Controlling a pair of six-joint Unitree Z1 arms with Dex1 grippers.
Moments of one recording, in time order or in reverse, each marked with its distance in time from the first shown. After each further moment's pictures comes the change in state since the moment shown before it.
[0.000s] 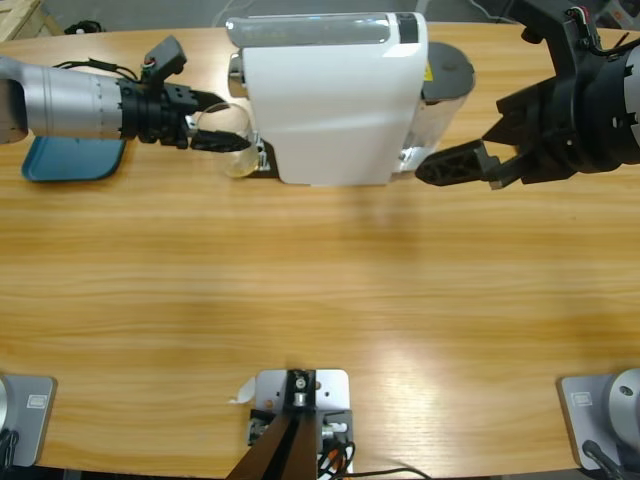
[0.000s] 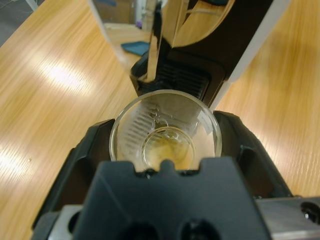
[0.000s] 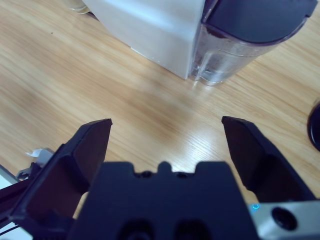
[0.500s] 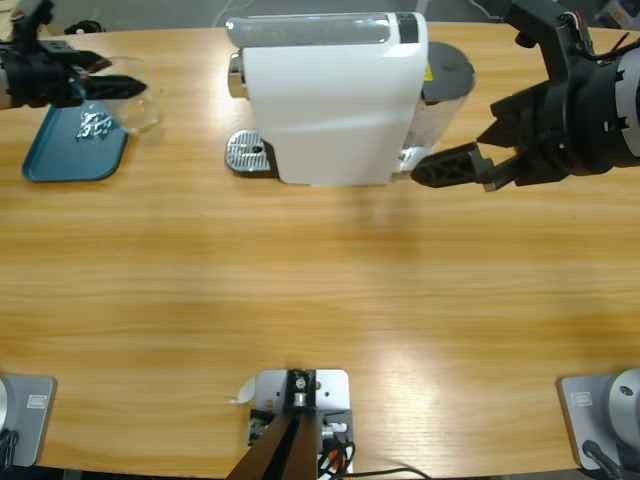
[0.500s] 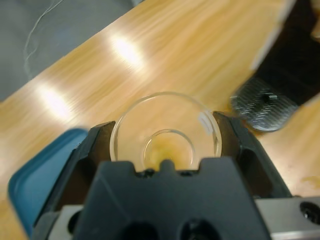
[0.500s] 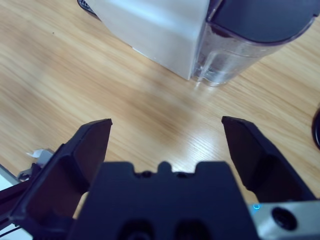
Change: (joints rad) arm 0 0.305 -0.179 0.059 0.048 0.140 -0.084; arm 1 0.000 0.004 0.018 -0.033 0.006 0.000
